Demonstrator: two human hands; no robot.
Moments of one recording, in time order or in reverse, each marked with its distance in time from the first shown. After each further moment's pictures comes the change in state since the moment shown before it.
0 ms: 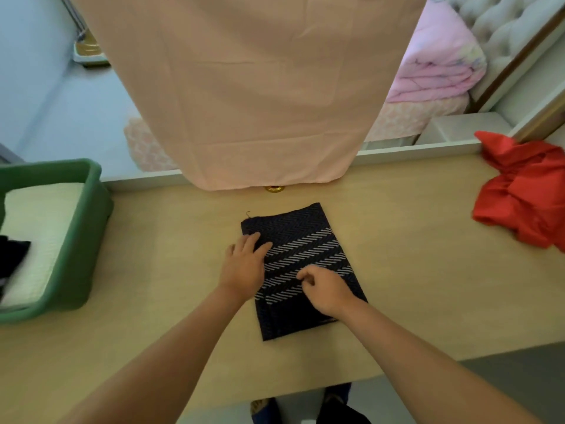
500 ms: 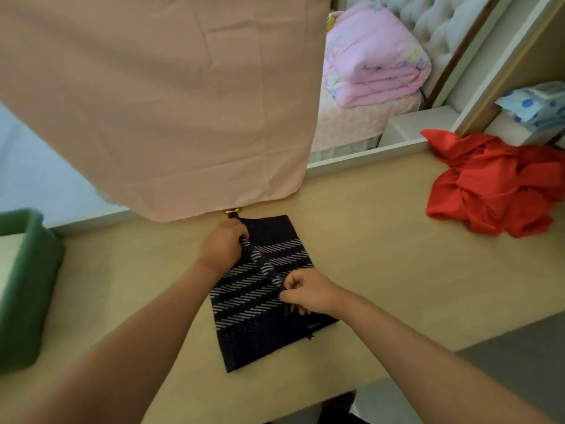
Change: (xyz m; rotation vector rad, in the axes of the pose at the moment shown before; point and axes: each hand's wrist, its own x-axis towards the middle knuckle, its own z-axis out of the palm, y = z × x) left_hand 0.100 0.039 -0.060 -0.288 0.151 0.224; right_hand -0.023 0.007 -0.087 0.406 -0.194 0.024
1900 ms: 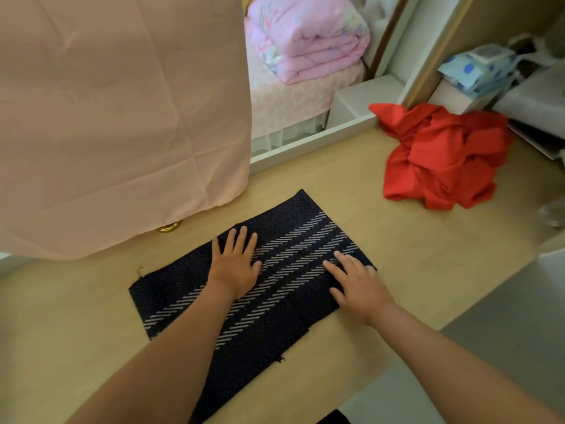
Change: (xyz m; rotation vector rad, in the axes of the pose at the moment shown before) left_hand 0.063 0.059 0.123 0.419 -0.477 0.007; right_hand -0.006 0.151 -0.110 -0.990 0.382 0.182
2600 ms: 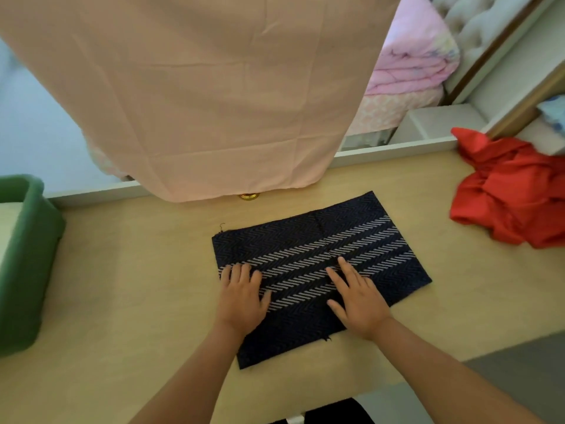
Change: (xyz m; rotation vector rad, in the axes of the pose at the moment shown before) left_hand -0.168 -0.055 0.062 -0.103 0.317 -0.216; right_hand -0.016 -0.109 0.020 -0.058 0.030 -0.243
